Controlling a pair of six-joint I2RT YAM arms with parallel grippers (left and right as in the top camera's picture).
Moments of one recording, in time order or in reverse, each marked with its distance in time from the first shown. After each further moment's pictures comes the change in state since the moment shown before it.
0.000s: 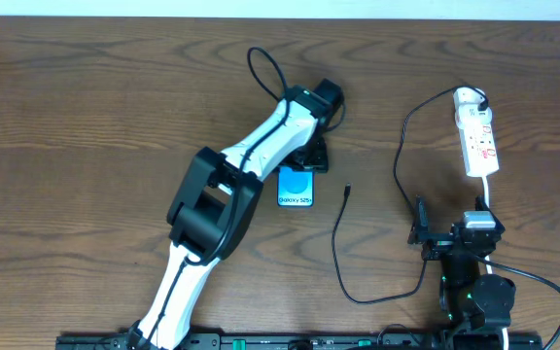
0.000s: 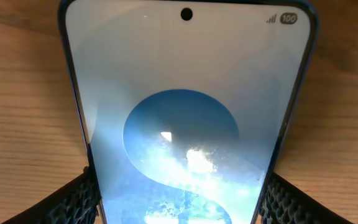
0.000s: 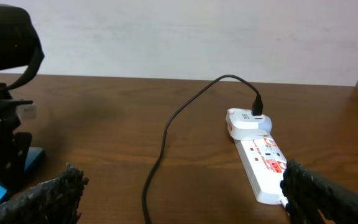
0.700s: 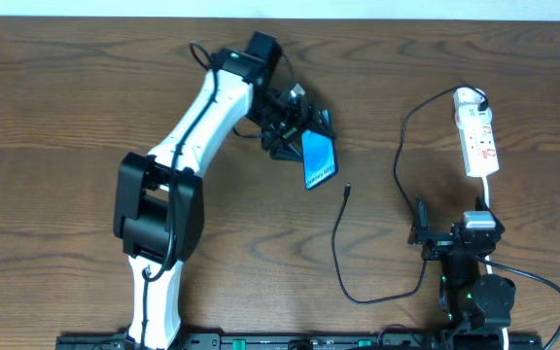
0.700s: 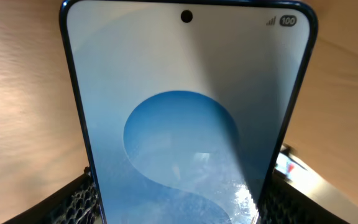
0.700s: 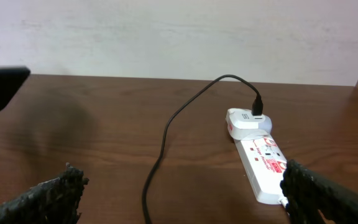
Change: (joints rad) left arm 0.241 -0.175 -0.006 -0.044 0.930 0.034; right arm 0.000 0.000 0.000 0.000 0.000 0.000
